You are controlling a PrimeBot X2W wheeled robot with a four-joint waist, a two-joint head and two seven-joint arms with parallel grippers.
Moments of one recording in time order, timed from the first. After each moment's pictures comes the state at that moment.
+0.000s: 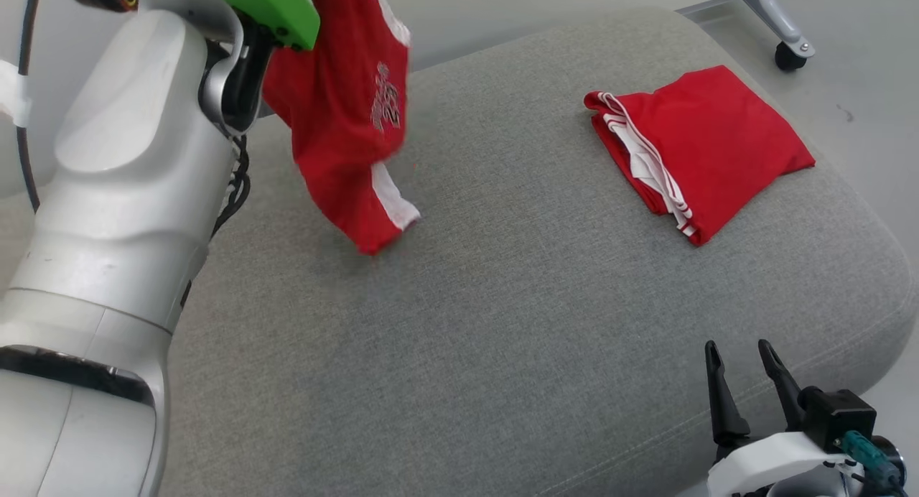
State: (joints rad) left arm -1.24 0.16 -0.59 0.87 -0.74 -0.13 -0.22; right arm 0.05 -0.05 -0.04 0.25 0.15 0.13 -0.26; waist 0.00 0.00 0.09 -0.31
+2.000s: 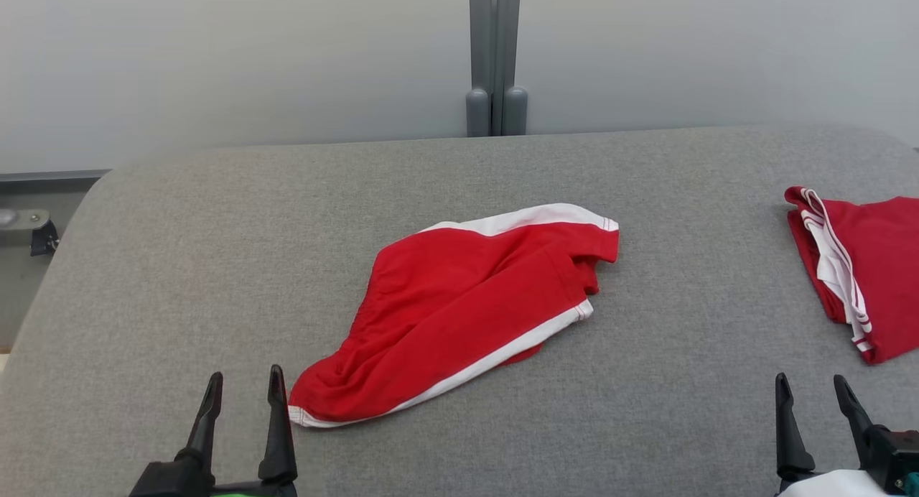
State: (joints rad) left arm 0.14 0.08 -0.13 0.05 -0.29 0.02 -0.26; right arm 0.16 -0.05 -0.20 0.18 0.06 0.13 -0.26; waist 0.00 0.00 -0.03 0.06
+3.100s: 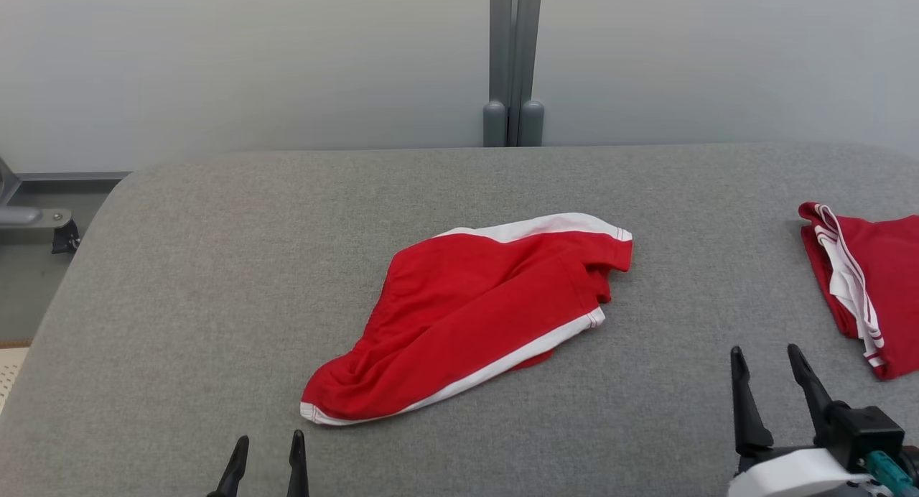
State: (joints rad) left arm 0.21 0.05 -0.10 0.18 -0.25 -0.06 -0.26; right arm 0.13 -0.05 -0.09 0.13 0.09 0.13 -0.26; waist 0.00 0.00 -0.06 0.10
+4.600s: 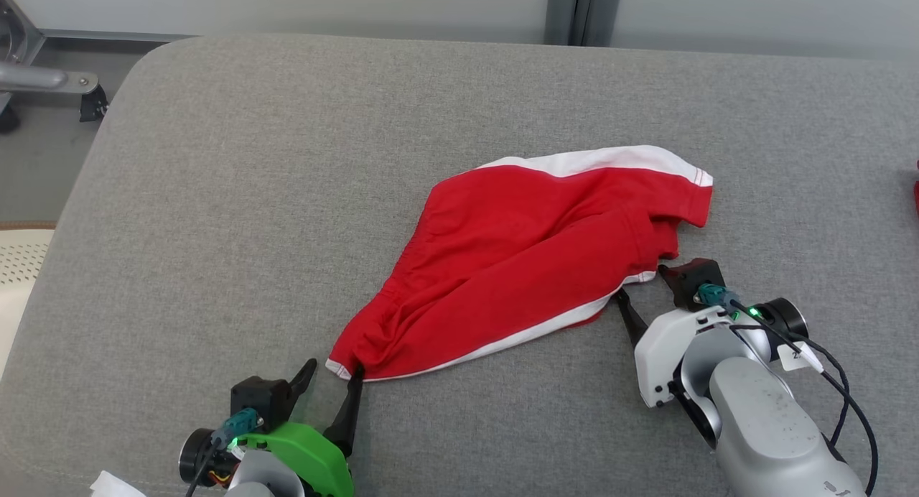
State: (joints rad) left arm -0.23 0.14 -0.40 0.64 -0.42 -0.13 -0.21; right arm -0.46 -0.09 0.19 0.78 0.00 0.13 -0.07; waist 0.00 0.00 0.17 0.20
